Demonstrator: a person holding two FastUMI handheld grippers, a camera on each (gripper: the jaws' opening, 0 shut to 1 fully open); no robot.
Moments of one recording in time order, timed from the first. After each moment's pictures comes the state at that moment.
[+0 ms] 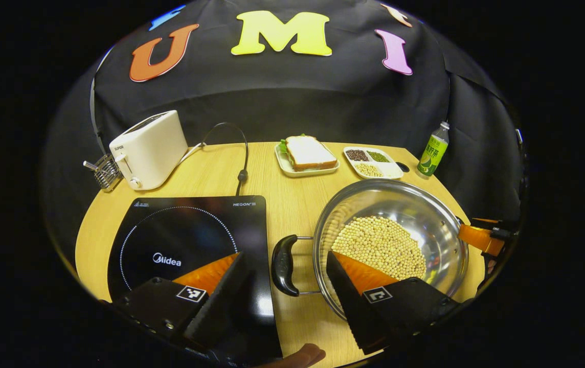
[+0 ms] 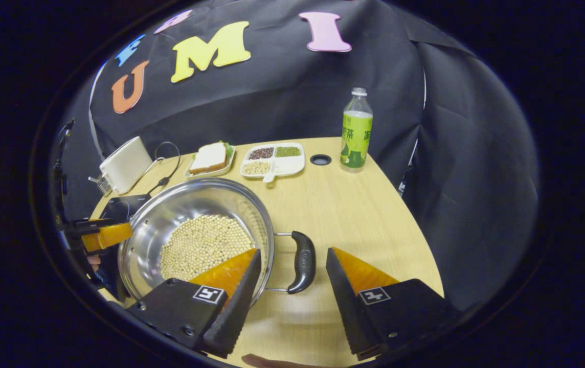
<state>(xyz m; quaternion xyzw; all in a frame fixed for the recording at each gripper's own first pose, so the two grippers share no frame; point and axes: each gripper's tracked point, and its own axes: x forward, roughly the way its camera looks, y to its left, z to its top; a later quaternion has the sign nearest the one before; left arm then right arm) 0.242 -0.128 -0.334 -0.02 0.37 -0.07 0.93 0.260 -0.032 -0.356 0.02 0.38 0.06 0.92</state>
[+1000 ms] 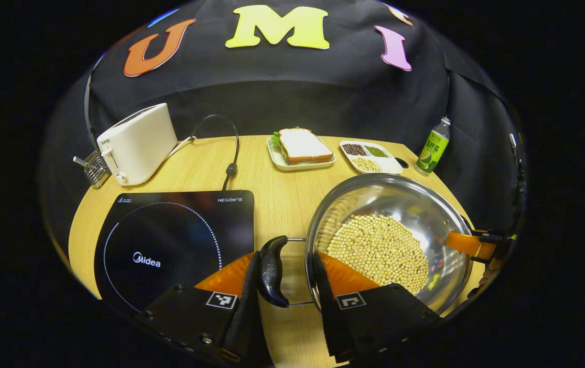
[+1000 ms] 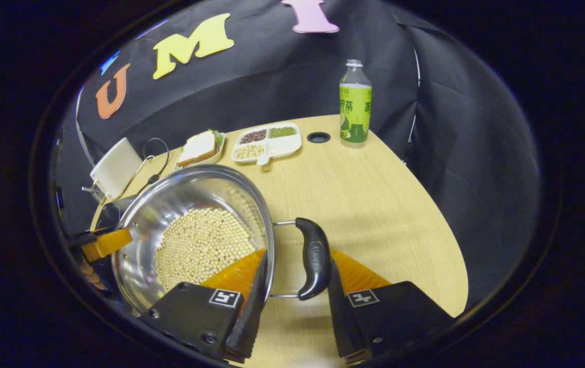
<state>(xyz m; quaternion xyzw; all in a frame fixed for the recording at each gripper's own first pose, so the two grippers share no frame) 0.252 -0.140 -0.348 -0.02 0.37 -0.09 0.92 0.267 -0.025 -0.386 0.05 0.42 0.04 0.91</state>
